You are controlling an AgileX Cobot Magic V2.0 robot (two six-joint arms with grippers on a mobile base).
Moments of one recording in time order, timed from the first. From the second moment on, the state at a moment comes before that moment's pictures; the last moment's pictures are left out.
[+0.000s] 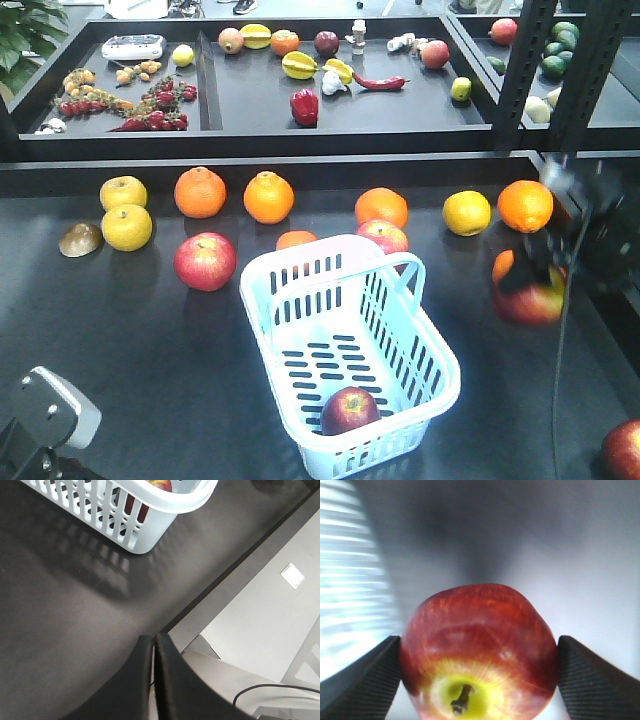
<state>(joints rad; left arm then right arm) -0.49 0.91 -0.35 -0.78 0.53 0.62 -0.12 1.69 -1.24 0.44 1.01 -0.49</state>
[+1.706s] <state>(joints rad) -0.49 0.91 -0.35 -0.78 0.53 0.62 0.30 1.63 -1.23 0.40 1.08 -0.42</state>
